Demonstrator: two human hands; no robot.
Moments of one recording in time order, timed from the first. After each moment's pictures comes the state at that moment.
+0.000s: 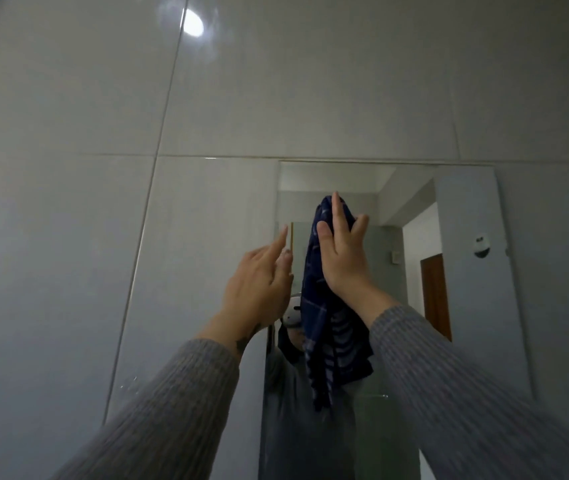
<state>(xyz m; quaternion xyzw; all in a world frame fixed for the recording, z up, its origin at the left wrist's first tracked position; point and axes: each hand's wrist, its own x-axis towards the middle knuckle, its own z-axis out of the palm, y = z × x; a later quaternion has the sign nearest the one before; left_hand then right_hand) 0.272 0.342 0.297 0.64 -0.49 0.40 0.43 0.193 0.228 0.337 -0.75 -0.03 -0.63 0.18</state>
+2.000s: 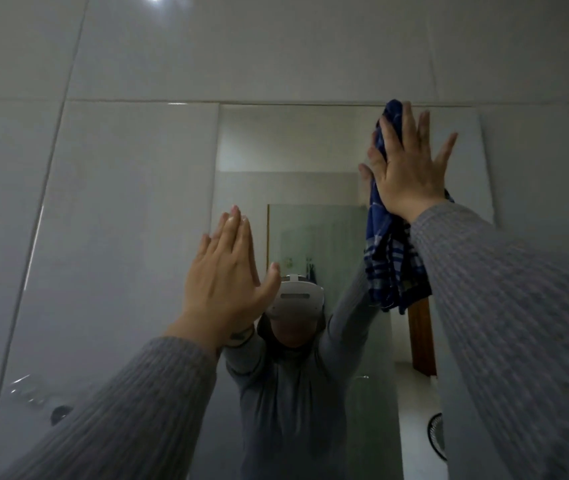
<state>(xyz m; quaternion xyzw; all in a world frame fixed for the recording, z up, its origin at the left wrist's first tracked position) 0.298 0.261 0.270 0.71 -0.37 0.54 0.26 0.152 0.051 0.409 -0.70 0.27 -0.63 -0.22</state>
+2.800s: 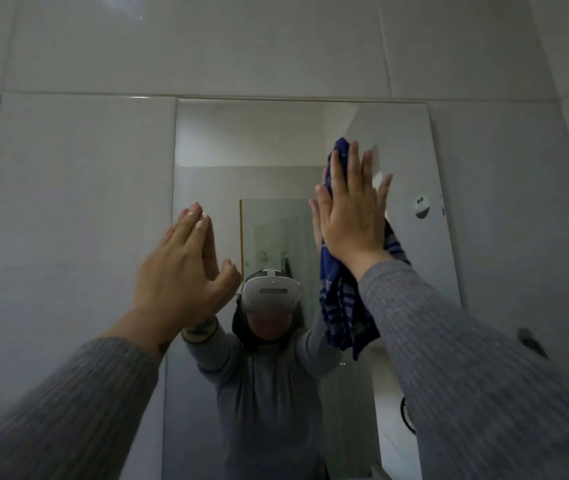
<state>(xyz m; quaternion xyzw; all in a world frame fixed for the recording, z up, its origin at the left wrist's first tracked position) 0.289 0.281 0.272 0.70 -0.39 0.53 0.28 0.177 0.074 0.336 -0.69 0.21 -0.67 -0.18</state>
